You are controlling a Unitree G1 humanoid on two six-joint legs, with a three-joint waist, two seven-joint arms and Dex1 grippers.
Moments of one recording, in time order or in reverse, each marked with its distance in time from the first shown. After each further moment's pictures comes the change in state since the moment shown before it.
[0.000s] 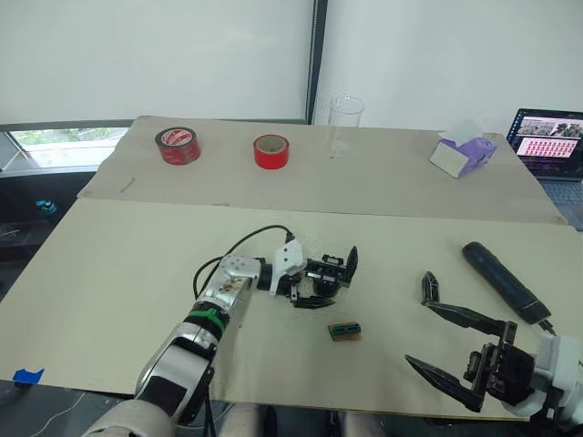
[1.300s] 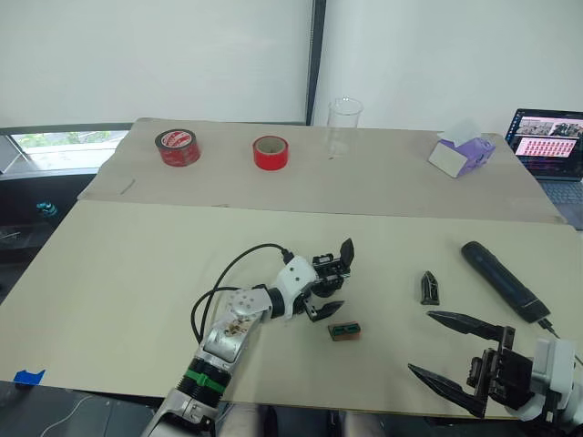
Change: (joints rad) left arm 0.401 0.003 -0.028 -0.732 0.081 0.436 0.438; right arm -0.024 0.005 0.001 0.063 -0.023 -0.008 0.075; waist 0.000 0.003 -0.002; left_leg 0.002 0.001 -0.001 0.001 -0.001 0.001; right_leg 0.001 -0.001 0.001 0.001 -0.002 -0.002
